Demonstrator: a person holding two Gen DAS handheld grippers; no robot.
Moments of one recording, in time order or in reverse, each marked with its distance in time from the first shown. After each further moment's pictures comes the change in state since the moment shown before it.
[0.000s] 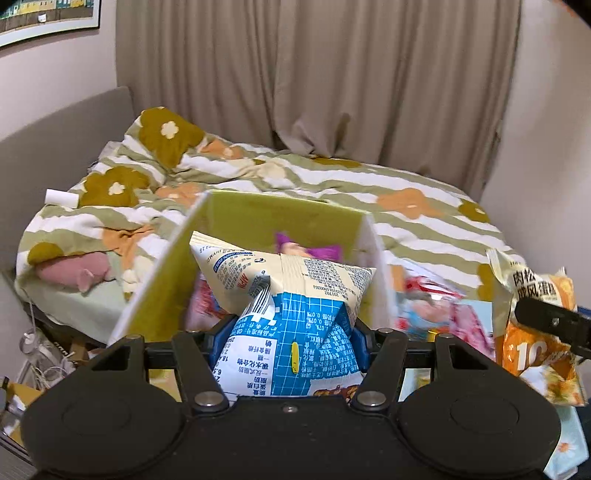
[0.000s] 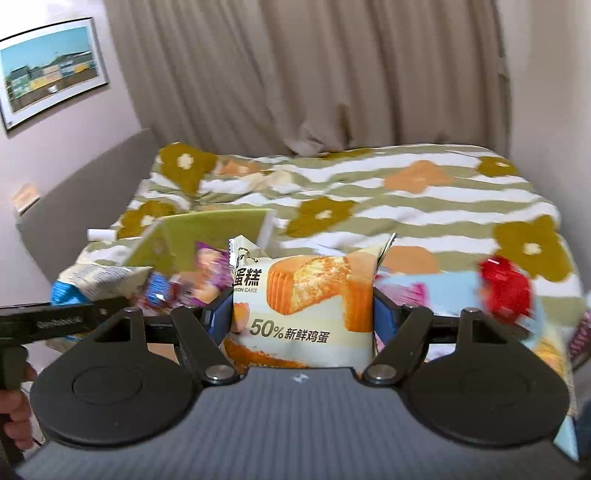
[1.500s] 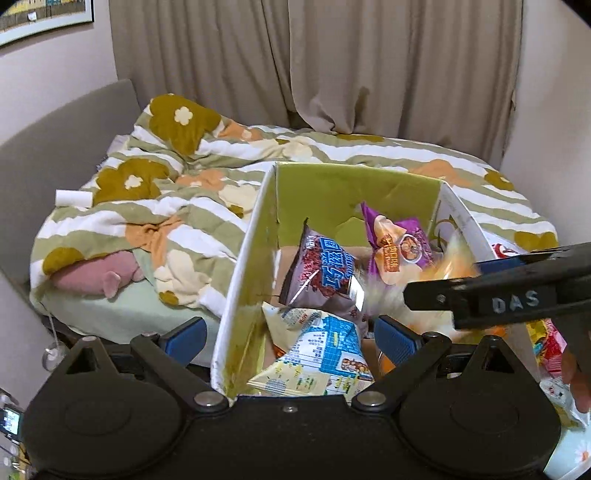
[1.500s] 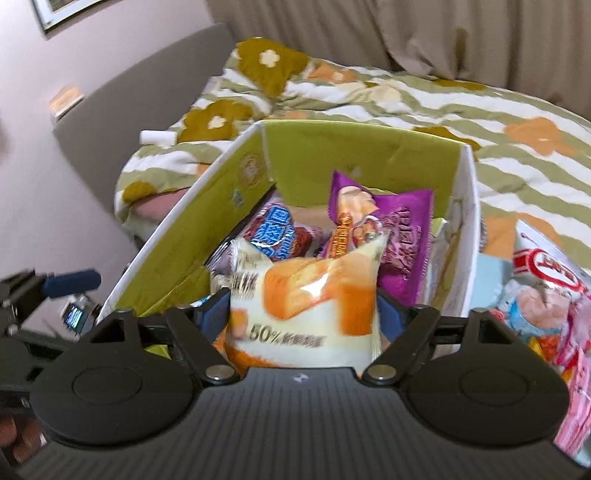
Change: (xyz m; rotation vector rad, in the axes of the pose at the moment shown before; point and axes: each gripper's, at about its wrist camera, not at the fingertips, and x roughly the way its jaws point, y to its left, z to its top) left arm 0.040 0.087 -0.005 0.090 0.049 0.041; right arm 0.164 0.142 0.002 -0.167 0.303 0.195
